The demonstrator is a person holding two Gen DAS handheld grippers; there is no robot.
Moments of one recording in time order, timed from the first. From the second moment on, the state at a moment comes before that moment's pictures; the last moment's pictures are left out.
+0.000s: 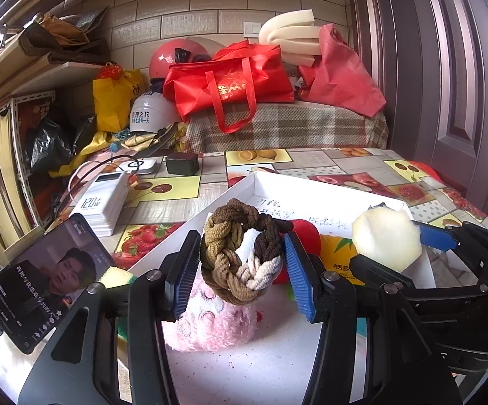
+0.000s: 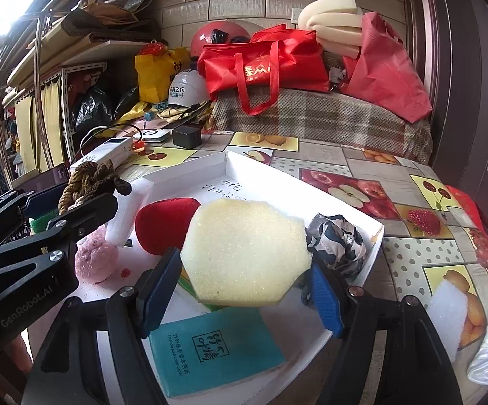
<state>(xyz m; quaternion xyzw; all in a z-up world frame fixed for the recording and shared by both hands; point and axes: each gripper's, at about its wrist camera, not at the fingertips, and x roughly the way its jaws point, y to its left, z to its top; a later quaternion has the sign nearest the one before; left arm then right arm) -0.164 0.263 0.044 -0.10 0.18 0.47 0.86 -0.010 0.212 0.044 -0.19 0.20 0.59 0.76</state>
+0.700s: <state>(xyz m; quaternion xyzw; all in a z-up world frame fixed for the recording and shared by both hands) -0.179 0.250 0.048 -0.09 0.12 0.49 0.86 -0.020 0.198 0.052 -0.17 0.15 0.59 0.78</state>
